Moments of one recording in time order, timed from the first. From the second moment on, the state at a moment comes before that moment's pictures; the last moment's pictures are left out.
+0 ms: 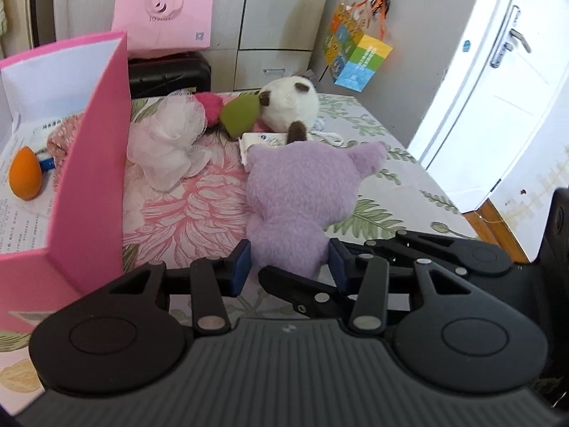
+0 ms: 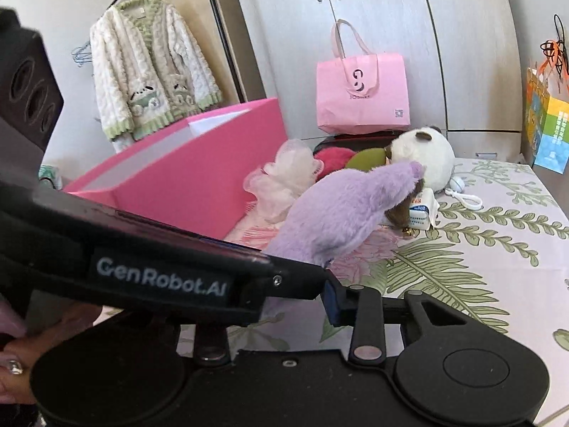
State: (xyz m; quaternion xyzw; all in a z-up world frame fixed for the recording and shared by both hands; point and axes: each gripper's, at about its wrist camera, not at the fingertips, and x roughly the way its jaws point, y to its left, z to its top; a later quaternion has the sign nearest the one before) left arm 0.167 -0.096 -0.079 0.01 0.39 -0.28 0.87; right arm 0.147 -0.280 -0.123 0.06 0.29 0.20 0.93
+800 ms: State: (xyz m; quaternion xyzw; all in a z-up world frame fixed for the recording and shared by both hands) left arm 0.089 -0.017 0.009 0.01 0.35 -0.28 0.89; right arm 0.072 -0.209 -0.021 -0.06 0.26 0.28 0.92
